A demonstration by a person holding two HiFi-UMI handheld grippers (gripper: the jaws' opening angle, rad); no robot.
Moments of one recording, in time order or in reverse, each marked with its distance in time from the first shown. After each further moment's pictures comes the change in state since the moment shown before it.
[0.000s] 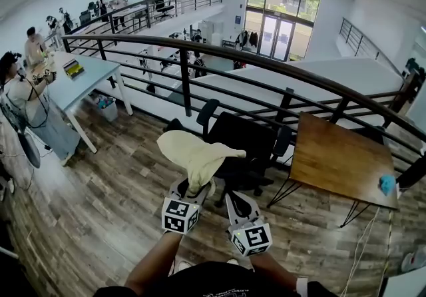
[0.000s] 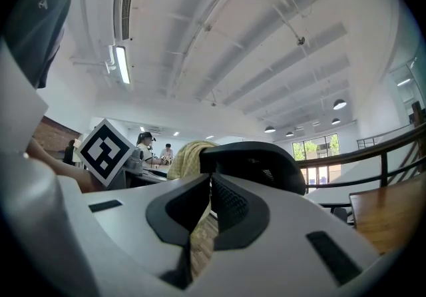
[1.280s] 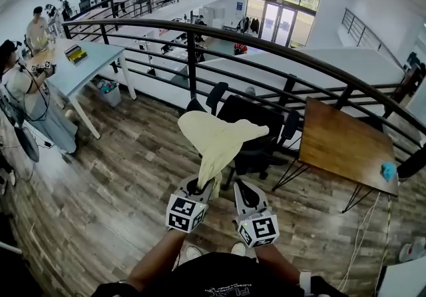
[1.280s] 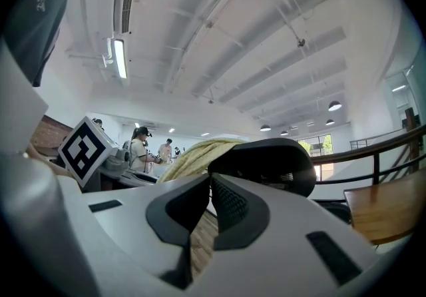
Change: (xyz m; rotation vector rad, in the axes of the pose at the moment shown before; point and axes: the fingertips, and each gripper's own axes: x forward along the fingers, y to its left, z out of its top) left arm -0.071 0.005 -0.033 -0.015 0.027 -0.099; right arm -0.004 0.061 -0.010 -0.011 0.027 -0.054
